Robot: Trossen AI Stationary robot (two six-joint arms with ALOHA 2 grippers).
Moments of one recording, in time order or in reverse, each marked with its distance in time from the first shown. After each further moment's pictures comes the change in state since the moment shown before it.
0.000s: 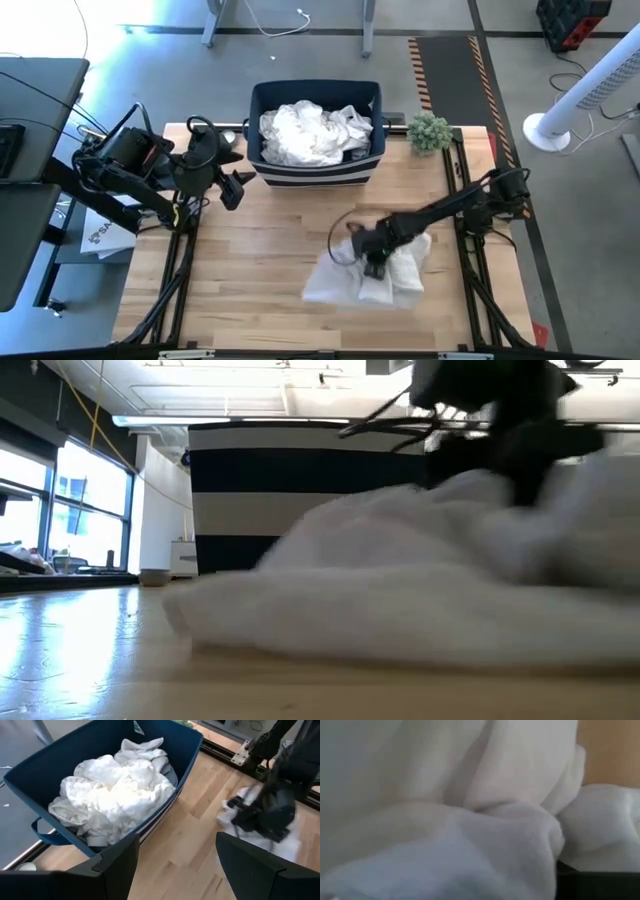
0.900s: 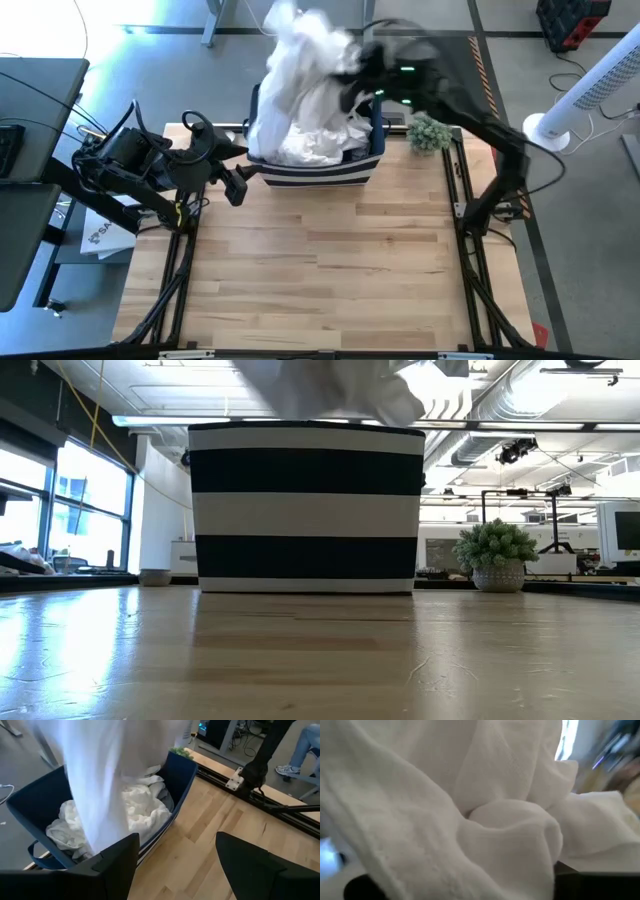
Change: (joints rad) left arm 0.001 0.000 0.000 0.124 -0.079 0.063; right arm -0.646 -0.071 1.023 0.181 0.216 -0.547
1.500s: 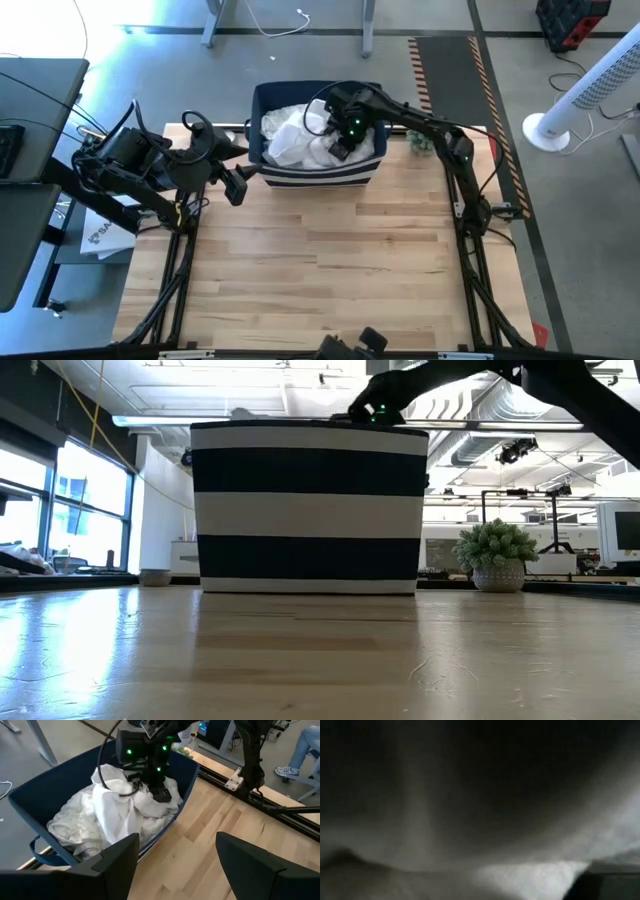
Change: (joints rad) left arm 0.000 0.000 0.000 -0.003 0.004 -0.019; right arm -0.147 0.542 0.012 -0.857 -0.159 0.030
